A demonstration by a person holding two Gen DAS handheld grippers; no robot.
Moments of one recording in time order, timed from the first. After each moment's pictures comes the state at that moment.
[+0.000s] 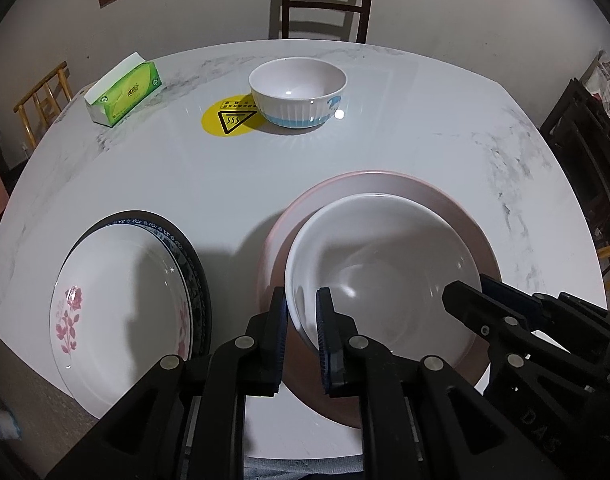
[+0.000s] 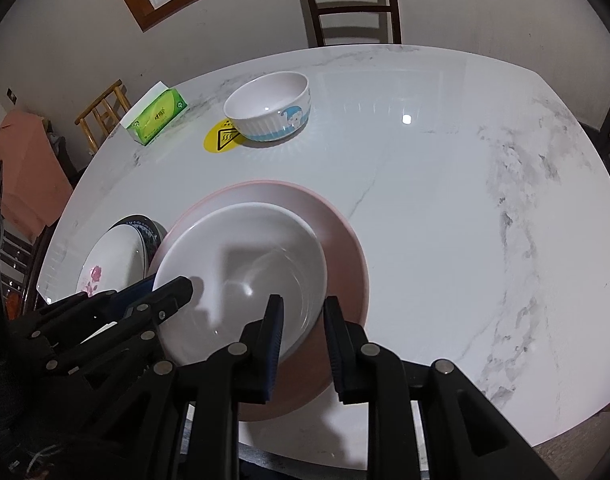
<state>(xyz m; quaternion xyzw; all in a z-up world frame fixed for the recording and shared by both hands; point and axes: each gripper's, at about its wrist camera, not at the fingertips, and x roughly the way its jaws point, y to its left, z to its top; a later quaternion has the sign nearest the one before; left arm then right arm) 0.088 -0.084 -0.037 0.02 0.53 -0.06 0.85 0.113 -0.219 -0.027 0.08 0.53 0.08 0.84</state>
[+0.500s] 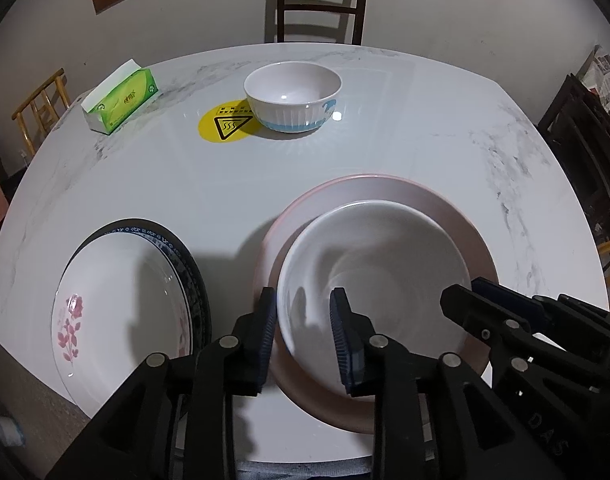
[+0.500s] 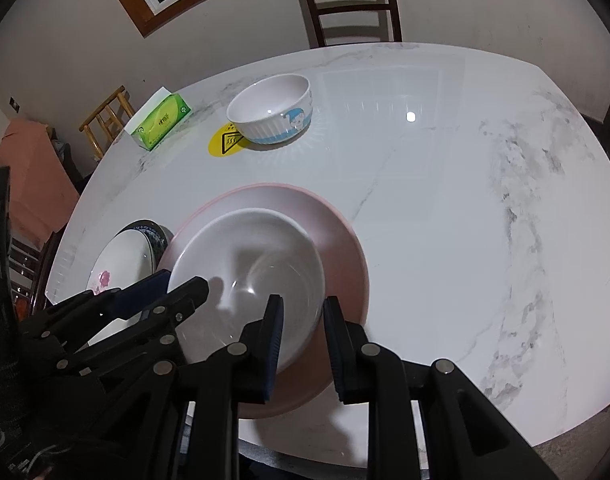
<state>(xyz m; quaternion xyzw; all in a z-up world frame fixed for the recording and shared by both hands) 0.091 -0.088 -0.034 0.03 0.52 -0.06 0.85 0.111 -0.222 -0.023 0.10 0.53 0.09 0.84</state>
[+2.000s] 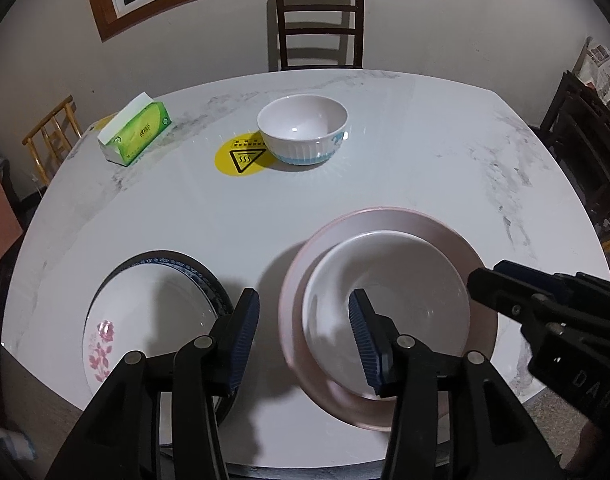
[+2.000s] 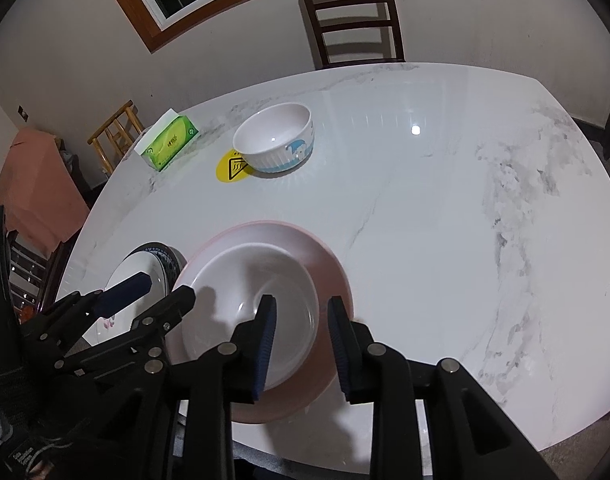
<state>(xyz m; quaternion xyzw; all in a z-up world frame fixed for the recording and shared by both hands) 0.087 -0.080 -0.010 0.06 0.49 -0.06 0.87 0.112 -0.238 0.001 0.11 0.50 0.10 0.85</state>
